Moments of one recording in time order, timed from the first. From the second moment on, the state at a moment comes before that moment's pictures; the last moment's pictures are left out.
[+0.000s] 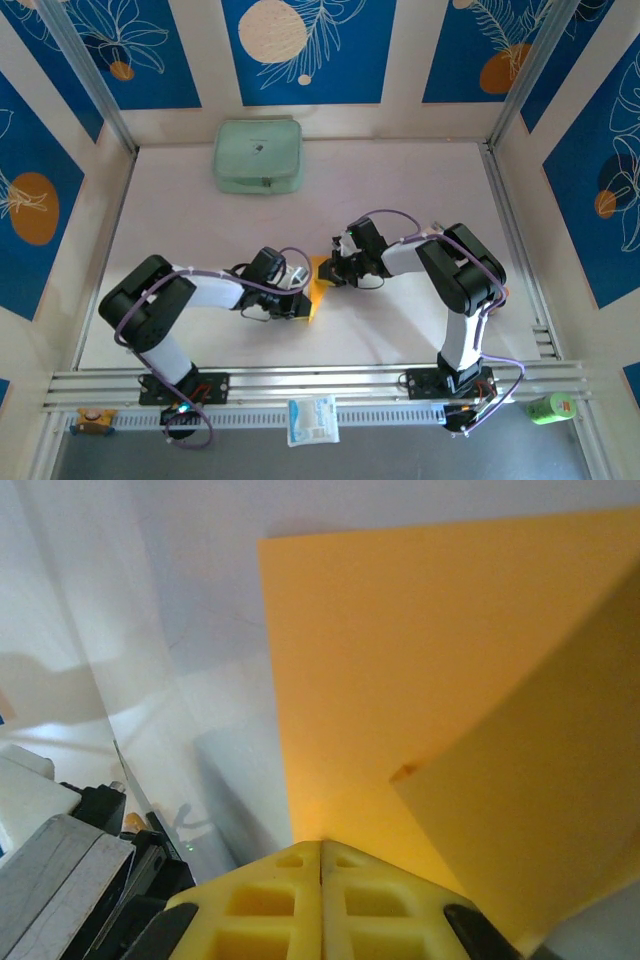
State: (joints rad) left arm -0.70 1.64 0.58 0.06 0.71 -0.67; right arm 0.55 1.88 0.81 0.11 -0.73 0.86
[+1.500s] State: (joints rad) left arm -0.72 1.69 0.72 0.12 0.66 -0.76; right arm 0.55 1.88 0.82 0.10 -0.73 0.87
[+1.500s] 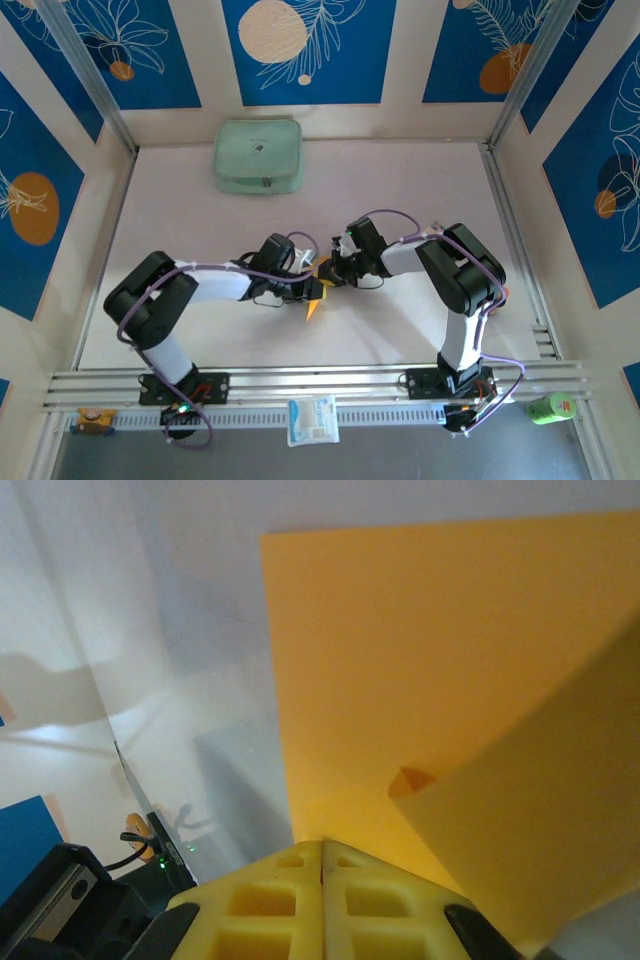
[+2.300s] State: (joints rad) left arm -0.75 1.70 0.65 0.11 0.59 -0.67; right arm 0.55 1.88 0.82 0.10 -0.73 0.87
